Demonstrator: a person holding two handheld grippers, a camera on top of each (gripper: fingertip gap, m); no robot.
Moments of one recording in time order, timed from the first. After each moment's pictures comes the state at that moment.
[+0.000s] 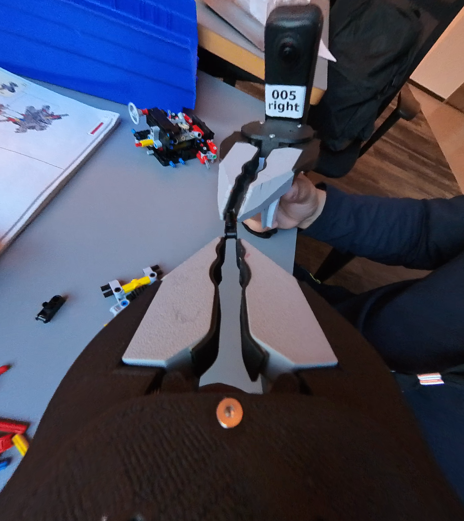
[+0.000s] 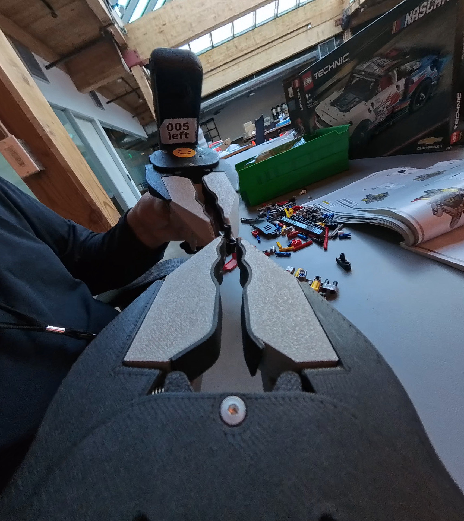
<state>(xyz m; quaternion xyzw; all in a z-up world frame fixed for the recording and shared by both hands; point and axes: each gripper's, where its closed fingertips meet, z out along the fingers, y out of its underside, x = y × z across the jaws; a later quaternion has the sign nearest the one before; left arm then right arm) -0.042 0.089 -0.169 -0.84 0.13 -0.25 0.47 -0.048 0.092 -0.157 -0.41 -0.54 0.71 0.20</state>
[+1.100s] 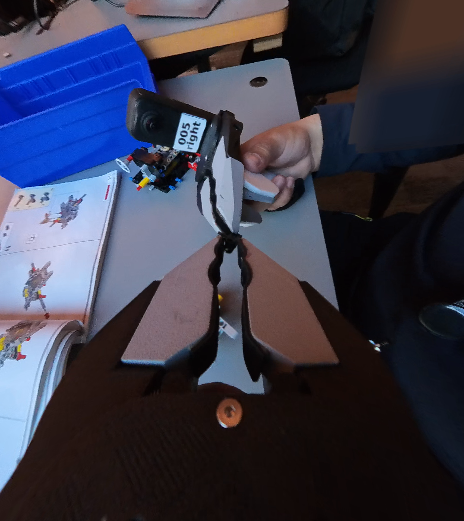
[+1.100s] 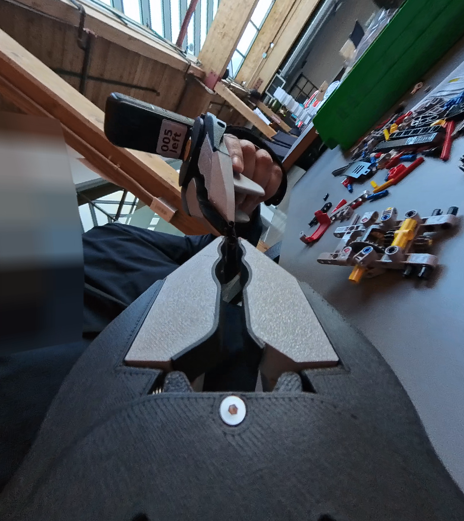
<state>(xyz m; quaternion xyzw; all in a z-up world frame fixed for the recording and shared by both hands) -0.035 0.084 -0.162 -0.80 0.35 -0.12 0.48 -0.039 0.080 -0.165 -0.43 -0.44 0.78 -0.13</state>
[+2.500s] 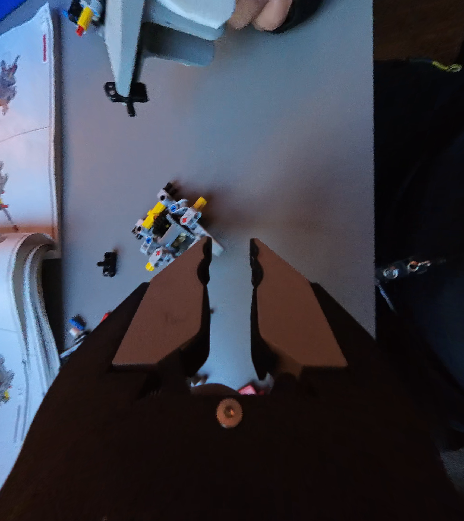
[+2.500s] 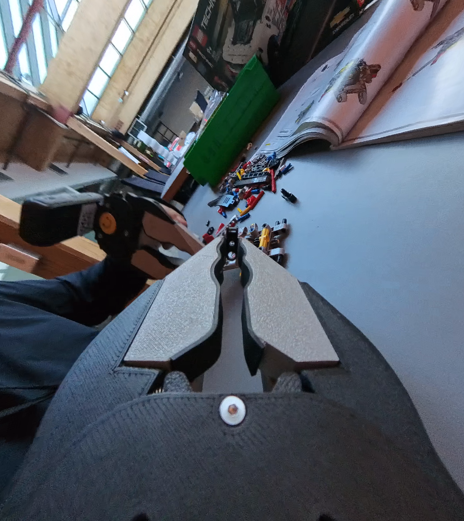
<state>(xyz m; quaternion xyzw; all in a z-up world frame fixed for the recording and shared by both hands) -0.068 0.051 -0.249 -0.87 0.38 0.00 0.32 -0.064 0.140 -0.204 -0.60 -0.43 0.68 0.05</state>
